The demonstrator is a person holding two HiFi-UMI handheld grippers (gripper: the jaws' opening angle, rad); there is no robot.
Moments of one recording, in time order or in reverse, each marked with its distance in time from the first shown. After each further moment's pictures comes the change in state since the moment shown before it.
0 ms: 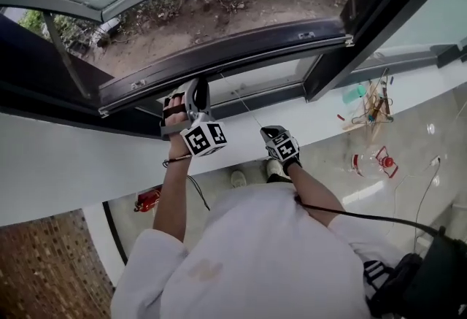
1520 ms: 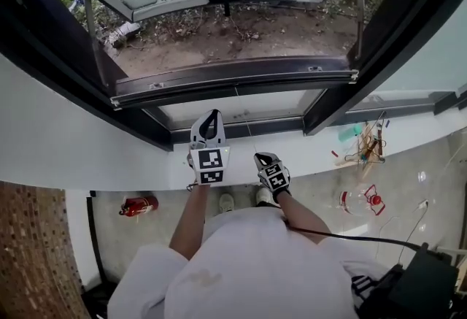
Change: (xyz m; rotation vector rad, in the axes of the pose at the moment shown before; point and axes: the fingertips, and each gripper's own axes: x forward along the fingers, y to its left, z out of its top) left arm -0.060 -0.009 0.000 -0.994 -0.131 0.012; right arm -0.008 0.031 0.006 -0.133 -0.082 -0.023
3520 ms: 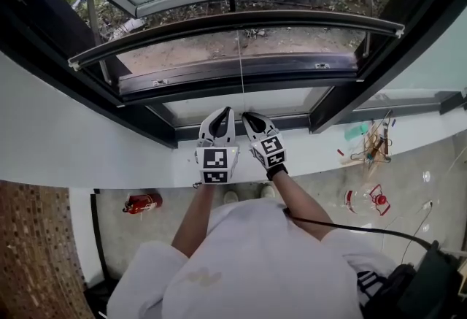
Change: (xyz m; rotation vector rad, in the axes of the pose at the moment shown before) left arm 0.002 -0.019 0.008 -0.063 -0.036 -0.100; right arm -0.017 0.000 0.217 -0.055 -0.492 0.003
